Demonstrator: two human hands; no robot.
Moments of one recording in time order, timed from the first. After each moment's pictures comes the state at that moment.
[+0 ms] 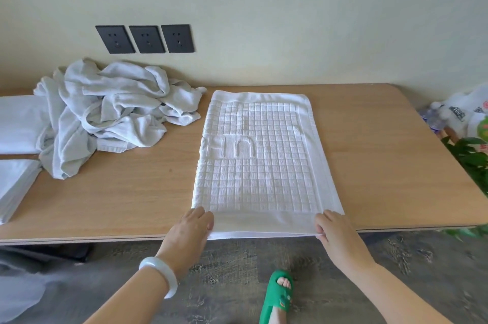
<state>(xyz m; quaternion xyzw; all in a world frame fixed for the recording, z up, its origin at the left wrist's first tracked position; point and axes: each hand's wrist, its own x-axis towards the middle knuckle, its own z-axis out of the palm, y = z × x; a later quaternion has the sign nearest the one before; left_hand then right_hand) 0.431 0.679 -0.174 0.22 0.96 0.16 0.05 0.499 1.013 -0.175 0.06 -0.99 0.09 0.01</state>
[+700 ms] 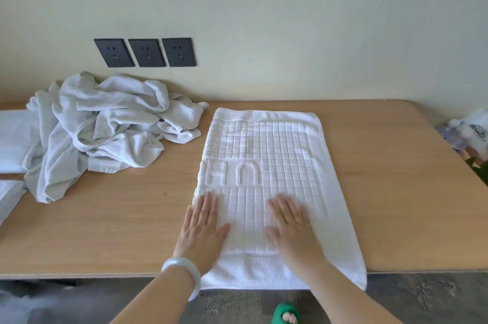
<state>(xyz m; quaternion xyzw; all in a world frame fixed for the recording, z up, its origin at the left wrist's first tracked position) 0.369 0.715 -0.220 0.14 0.99 0.07 0.02 0.400 0.945 -0.215 0.04 -0.99 0.11 -0.02</state>
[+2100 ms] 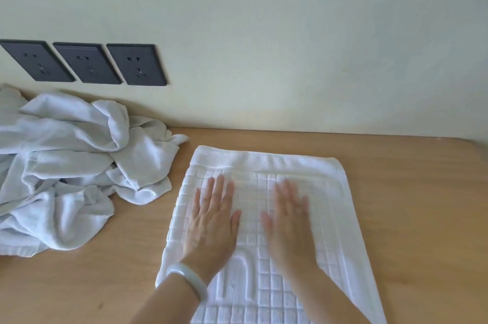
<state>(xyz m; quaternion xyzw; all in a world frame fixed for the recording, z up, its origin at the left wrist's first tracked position) 0.149 0.807 -0.227 0.12 0.99 0.09 -0.03 0.171 0.973 -0.228 -0.02 -0.99 0.12 0.06</state>
